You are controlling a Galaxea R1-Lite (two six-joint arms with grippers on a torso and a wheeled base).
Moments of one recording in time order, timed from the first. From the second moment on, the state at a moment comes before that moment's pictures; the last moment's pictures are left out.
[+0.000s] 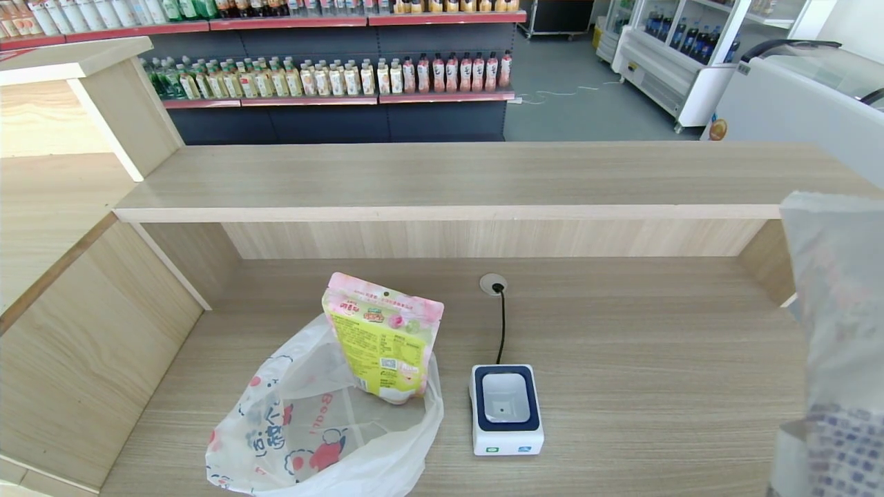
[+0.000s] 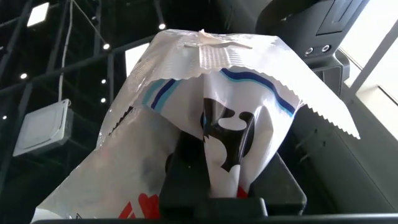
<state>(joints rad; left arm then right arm) 0.00 0.00 0.00 0.00 -0.01 -0.01 0.72 1.18 -0.34 -1.36 1.10 -2.80</state>
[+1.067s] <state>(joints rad) 0.00 0.00 0.00 0.00 -0.01 -0.01 0.59 1.06 -0.37 -1.30 0.89 -2.33</state>
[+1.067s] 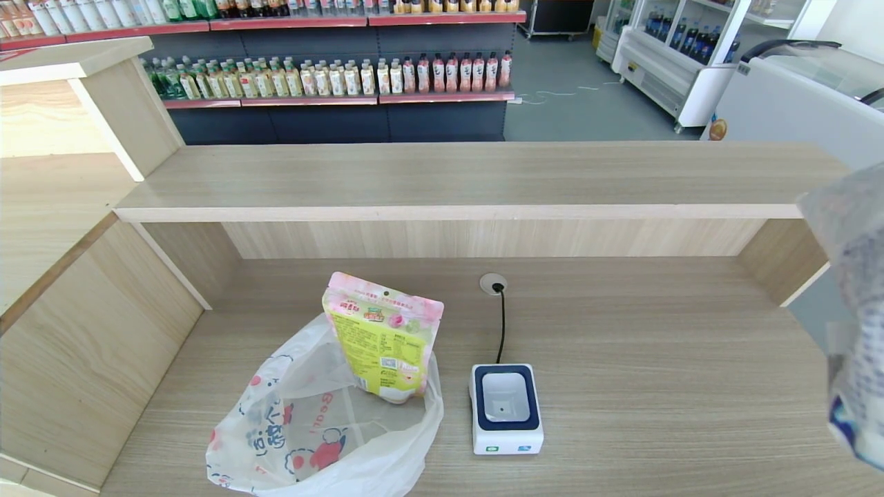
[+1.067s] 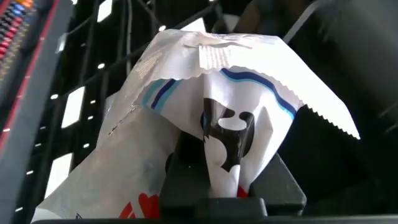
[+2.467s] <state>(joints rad) 0.00 0.00 0.00 0.00 -0.01 -0.01 1.35 0.89 -0.99 -0.68 -1.53 -1.78</state>
